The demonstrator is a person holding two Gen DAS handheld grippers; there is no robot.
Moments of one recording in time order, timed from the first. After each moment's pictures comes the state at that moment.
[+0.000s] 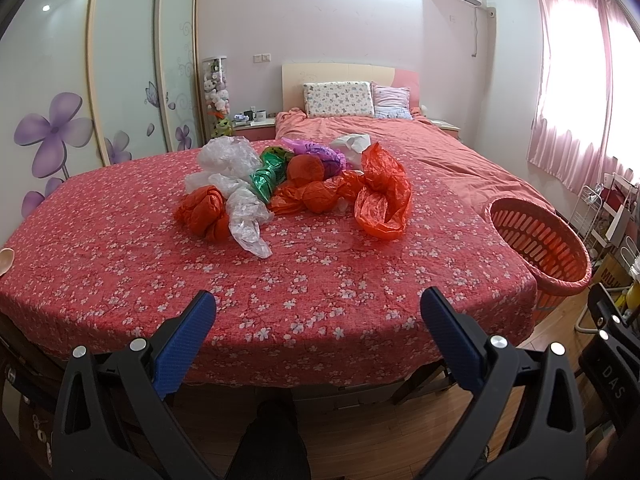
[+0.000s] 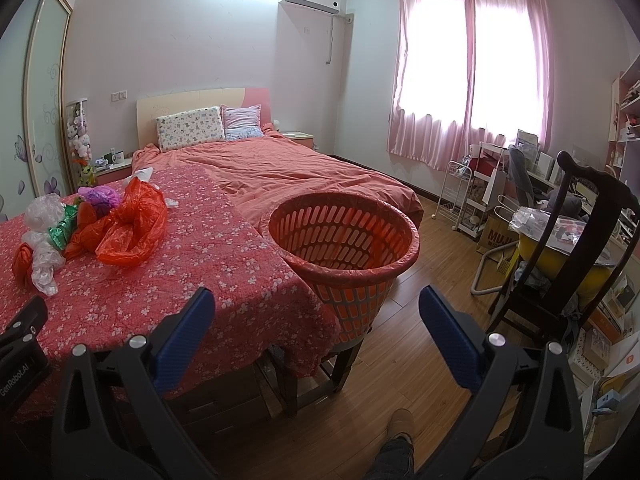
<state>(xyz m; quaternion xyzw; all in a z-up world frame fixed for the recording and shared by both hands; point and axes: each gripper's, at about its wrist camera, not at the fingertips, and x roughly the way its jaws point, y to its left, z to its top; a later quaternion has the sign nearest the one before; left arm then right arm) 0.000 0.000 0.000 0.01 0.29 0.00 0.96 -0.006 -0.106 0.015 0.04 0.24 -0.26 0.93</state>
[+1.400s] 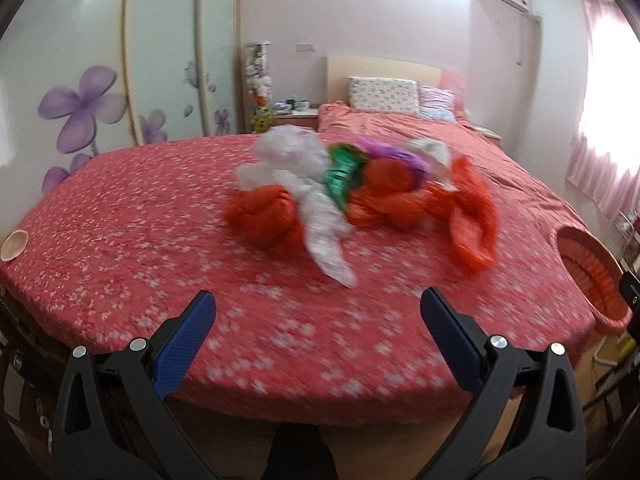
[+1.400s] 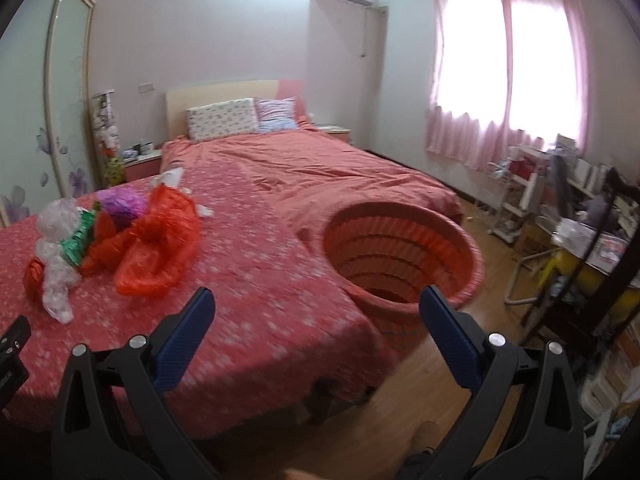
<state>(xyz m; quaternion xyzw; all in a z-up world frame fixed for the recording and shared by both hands) 0.057 0.077 -0.009 -0.03 0.31 0.08 0.95 0.079 -0.100 0.019 0.04 0.26 -0.18 0.95</state>
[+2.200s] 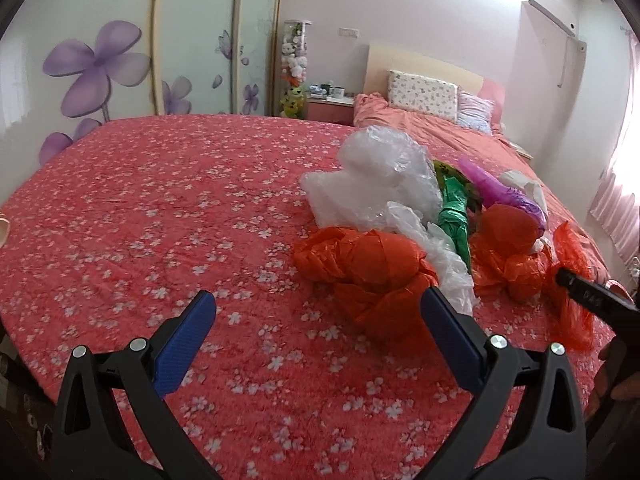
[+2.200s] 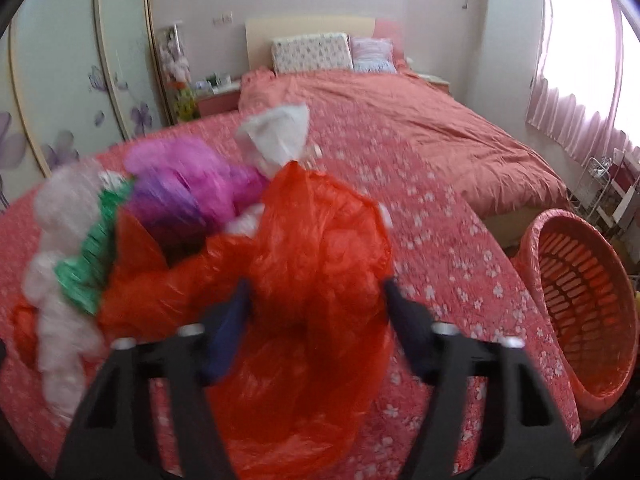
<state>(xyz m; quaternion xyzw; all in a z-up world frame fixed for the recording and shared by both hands) 0.142 0.172 -0.028 -0.08 0.33 0.10 0.93 0.291 -0.018 -0.040 0.02 0.38 -0.04 0.92</state>
